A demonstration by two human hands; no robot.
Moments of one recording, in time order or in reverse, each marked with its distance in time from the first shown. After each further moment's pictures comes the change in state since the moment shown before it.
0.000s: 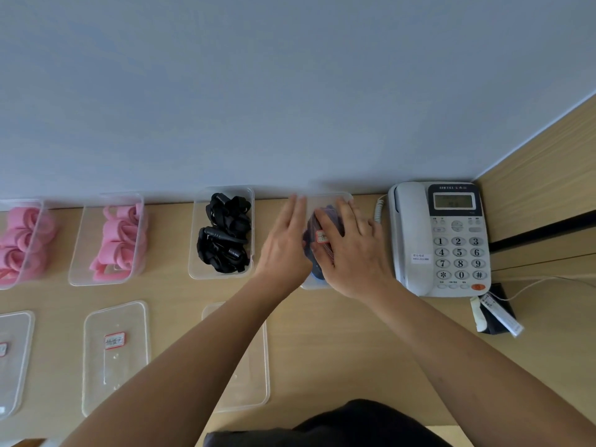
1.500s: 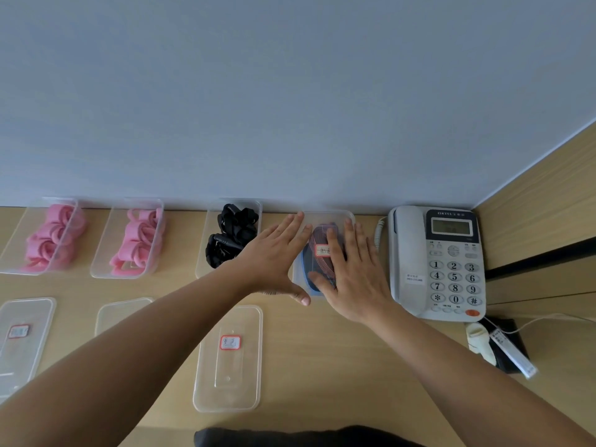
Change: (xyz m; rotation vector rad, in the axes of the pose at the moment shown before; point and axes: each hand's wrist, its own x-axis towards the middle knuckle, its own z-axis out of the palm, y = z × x) left_hand 0.013 -0.015 -0.042 0.688 -0.422 0.273; right_hand -0.012 0.018 0.016 0.083 -0.092 -0.096
